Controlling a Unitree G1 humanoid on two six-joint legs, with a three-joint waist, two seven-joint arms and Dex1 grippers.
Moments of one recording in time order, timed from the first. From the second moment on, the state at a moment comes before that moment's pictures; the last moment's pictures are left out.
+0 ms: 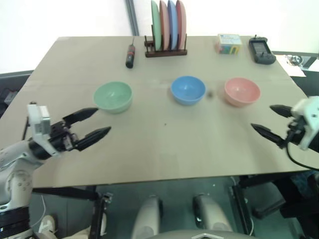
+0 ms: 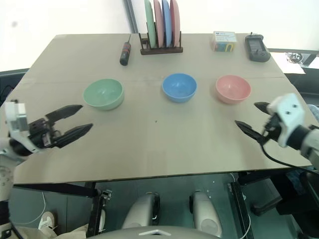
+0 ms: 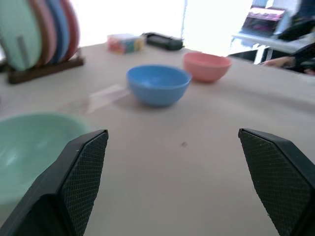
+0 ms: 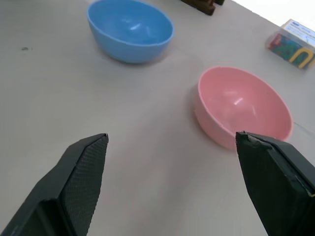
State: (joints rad) left arm -0.05 0.79 0.45 -0.15 -0.79 0.31 -1.19; right arm -0.14 -0.89 -0.25 -0.46 0.44 0.66 0.64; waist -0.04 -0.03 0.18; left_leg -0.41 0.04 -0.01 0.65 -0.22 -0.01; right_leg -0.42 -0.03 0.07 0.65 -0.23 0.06
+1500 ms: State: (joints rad) left arm -0.02 0.72 0.38 -0.26 -0.69 0.30 -1.04; right arm -0.57 -0.51 0.47 -0.33 0.13 0.72 0.85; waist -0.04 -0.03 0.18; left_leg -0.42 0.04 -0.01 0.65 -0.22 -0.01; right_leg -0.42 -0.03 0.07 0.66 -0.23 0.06
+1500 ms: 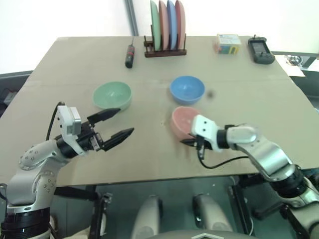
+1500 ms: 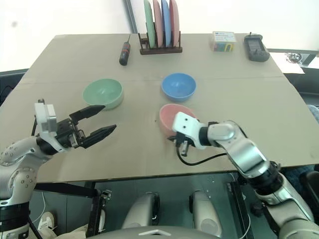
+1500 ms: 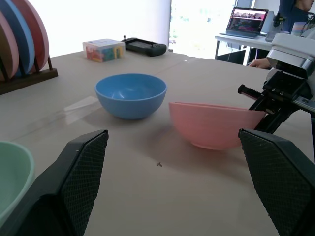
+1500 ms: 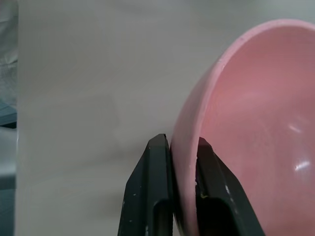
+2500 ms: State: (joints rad) left arm -0.69 0.93 -0.42 -0.12 0.18 0.87 -0.69; right arm -0.50 -0.51 0.12 -0.49 0.34 0.60 0.79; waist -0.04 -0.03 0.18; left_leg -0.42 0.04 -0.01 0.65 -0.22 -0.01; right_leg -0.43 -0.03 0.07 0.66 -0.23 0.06
